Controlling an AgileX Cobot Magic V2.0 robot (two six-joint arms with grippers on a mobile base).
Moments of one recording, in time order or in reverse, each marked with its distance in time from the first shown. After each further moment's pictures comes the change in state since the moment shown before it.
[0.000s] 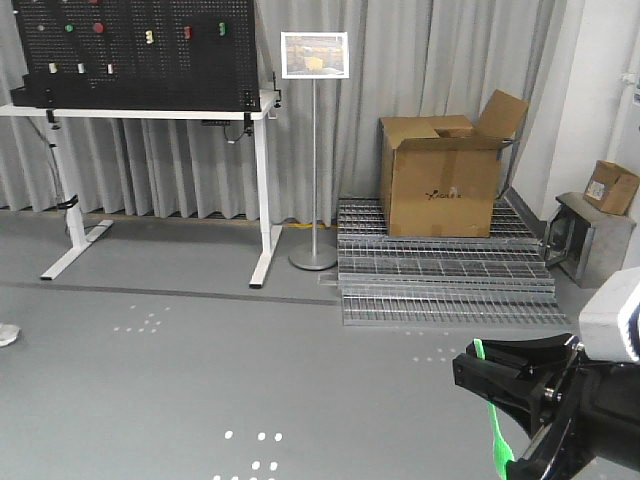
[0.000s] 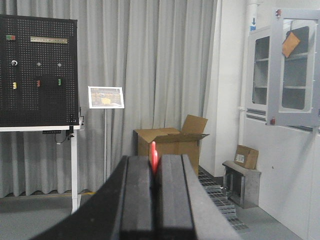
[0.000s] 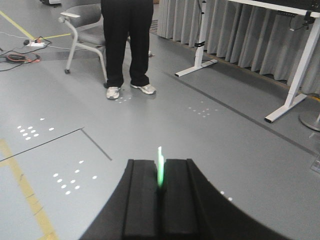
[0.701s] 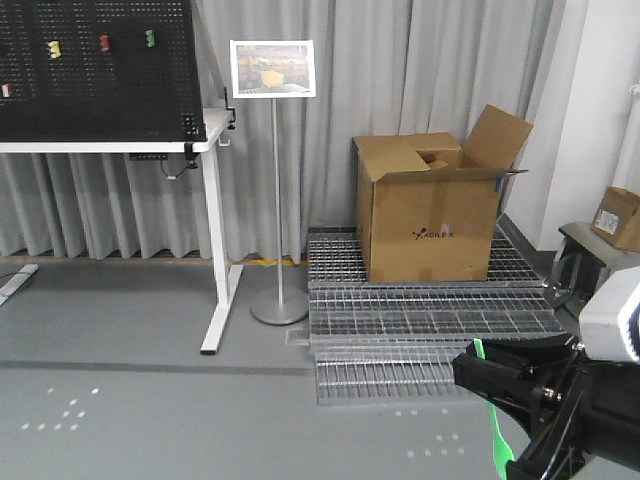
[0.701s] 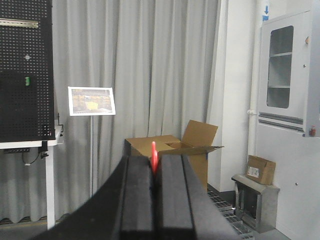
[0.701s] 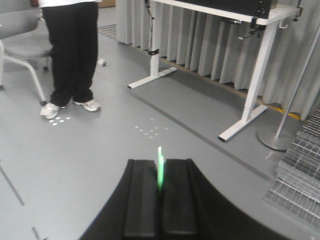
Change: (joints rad) left arm 0.000 0.000 0.000 0.000 0.000 0.000; right arm 0.000 0.000 0.000 0.000 0.000 0.000
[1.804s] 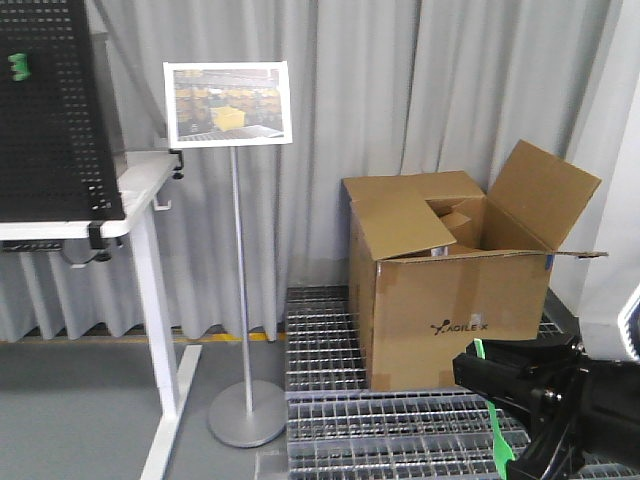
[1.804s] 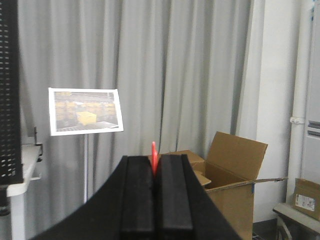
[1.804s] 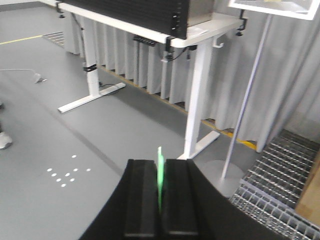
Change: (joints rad) left arm 0.000 0.000 0.000 0.000 0.000 0.000; right arm 0.000 0.000 0.000 0.000 0.001 0.000
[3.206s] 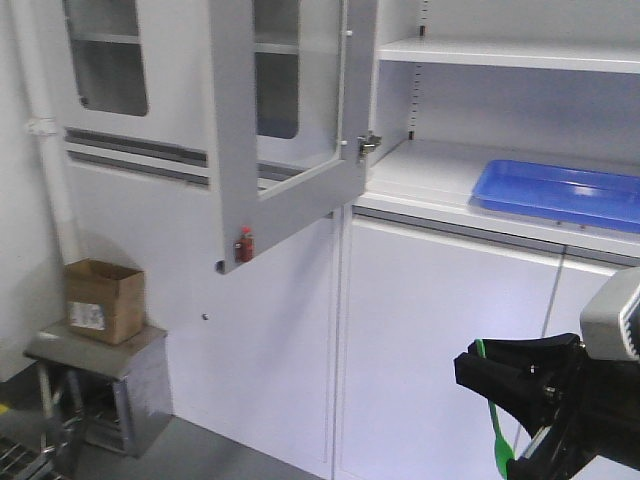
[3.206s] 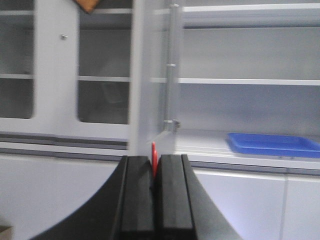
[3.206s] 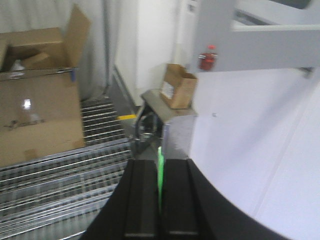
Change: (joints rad) left arm 0.000 0.000 0.000 0.000 0.000 0.000; right arm 0.000 0.000 0.000 0.000 0.002 0.000
